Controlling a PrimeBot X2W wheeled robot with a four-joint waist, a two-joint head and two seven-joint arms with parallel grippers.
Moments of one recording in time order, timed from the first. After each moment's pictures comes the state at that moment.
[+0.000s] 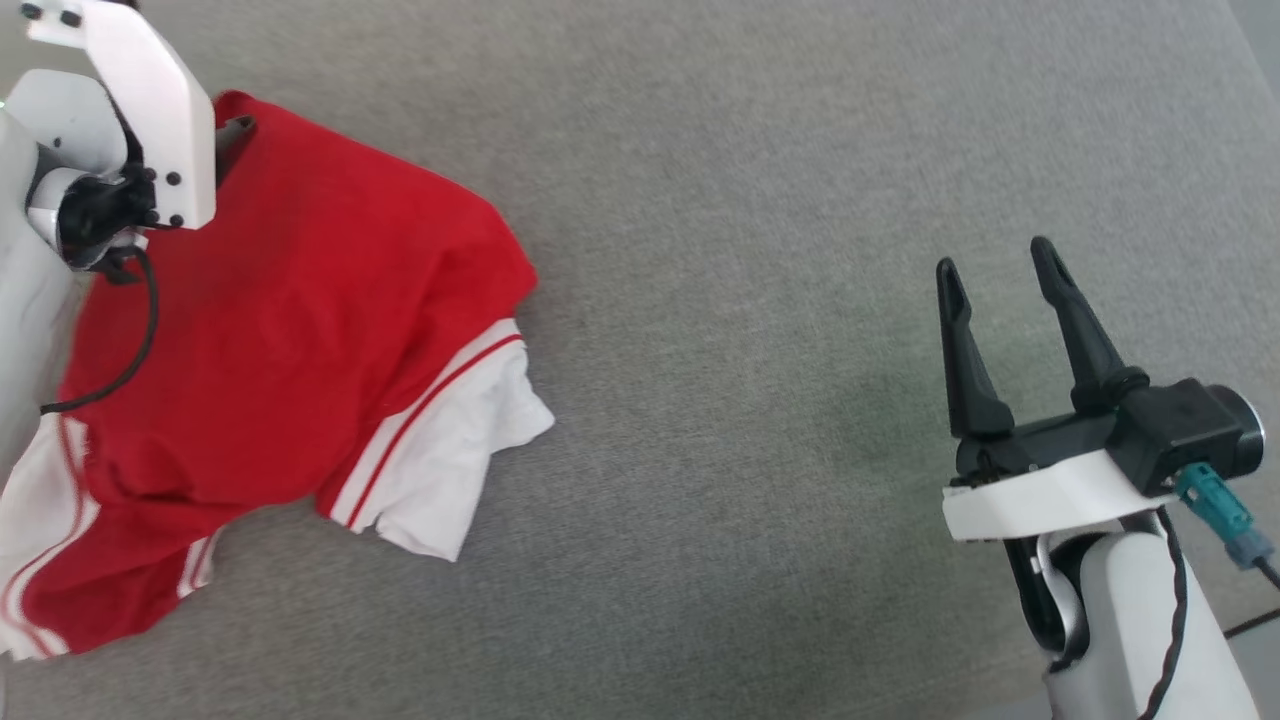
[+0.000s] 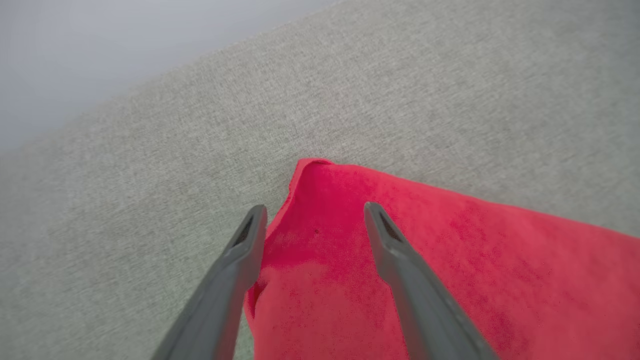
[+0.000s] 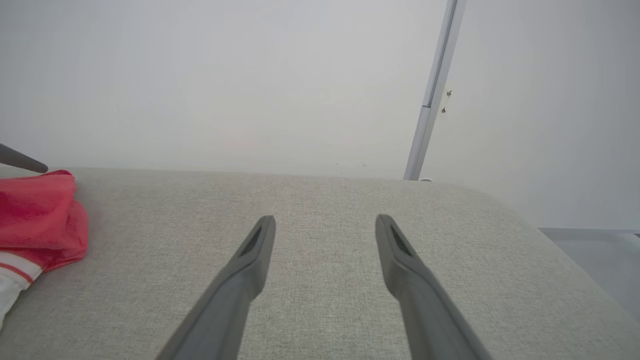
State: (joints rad) left arm -1.28 0.57 -0.91 0.99 -0.94 -0.13 0.52; right arm -0.28 -0.05 0.05 0.09 0.10 0.13 -0.26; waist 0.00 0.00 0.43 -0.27
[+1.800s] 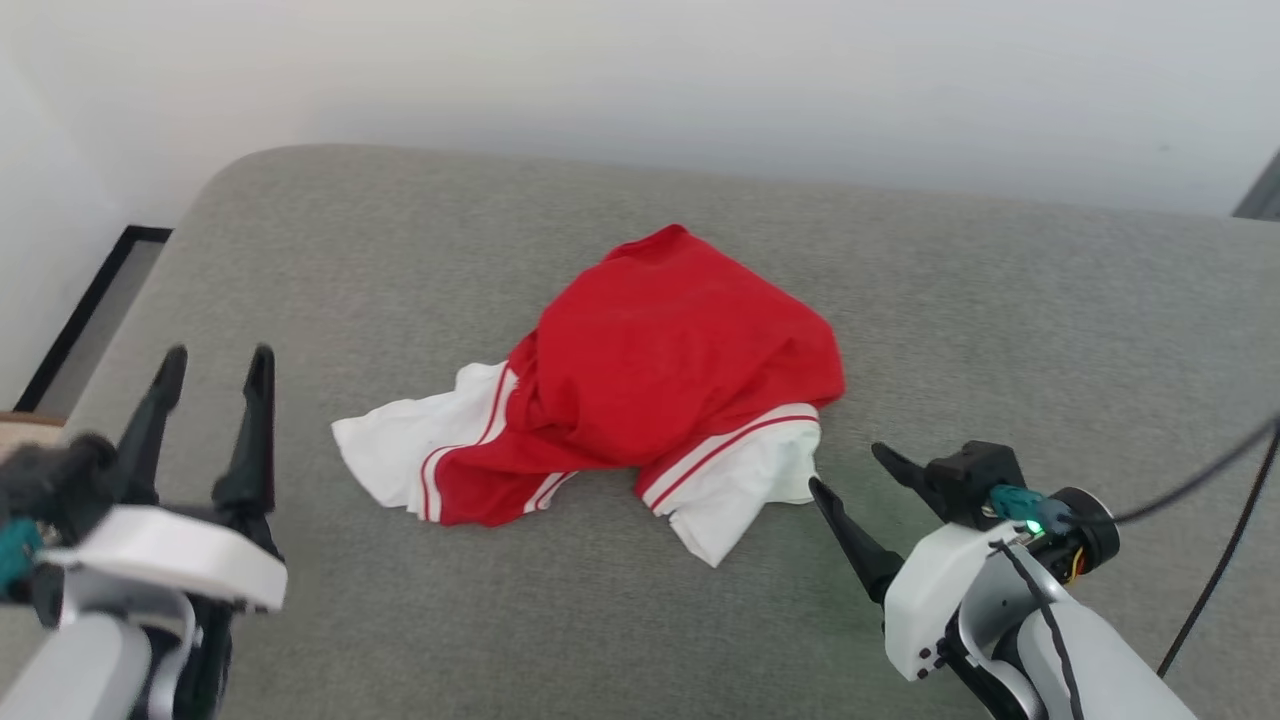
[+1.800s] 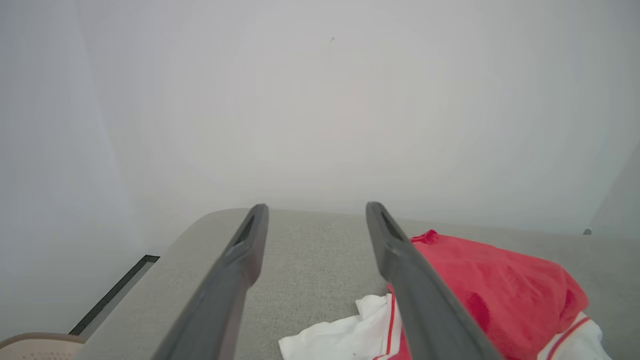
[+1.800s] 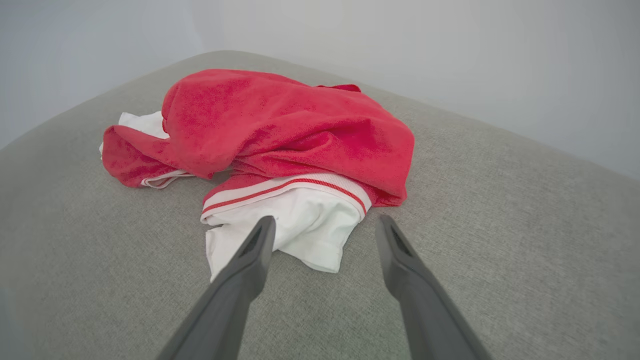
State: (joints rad) left arm -0.22 0.63 -0.36 0.07 -0.76 0.15 -0.26; right arm -0.26 -0.24 0.39 0.31 0.32 0.13 0.07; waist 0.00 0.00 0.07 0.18
